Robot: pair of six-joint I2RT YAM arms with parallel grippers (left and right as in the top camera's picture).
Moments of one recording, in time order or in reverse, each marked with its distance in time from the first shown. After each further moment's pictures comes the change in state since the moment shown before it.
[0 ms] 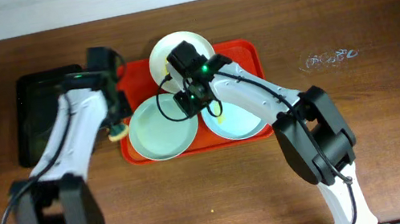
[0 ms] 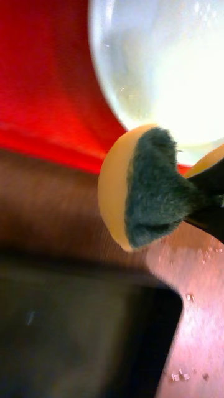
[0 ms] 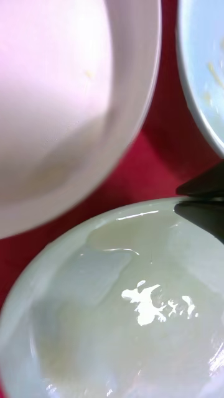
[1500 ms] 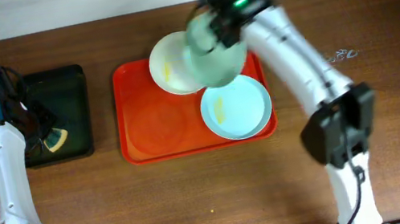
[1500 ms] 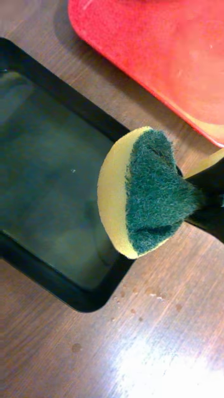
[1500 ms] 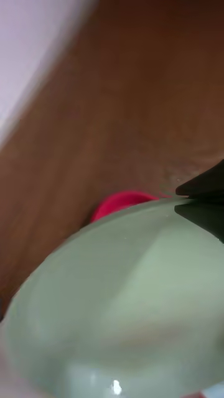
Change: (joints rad) left arm 0.406 -0.198 0.005 -0.032 0.152 -0.030; right arm -0.275 0.020 0.528 -0.393 0.328 -0.203
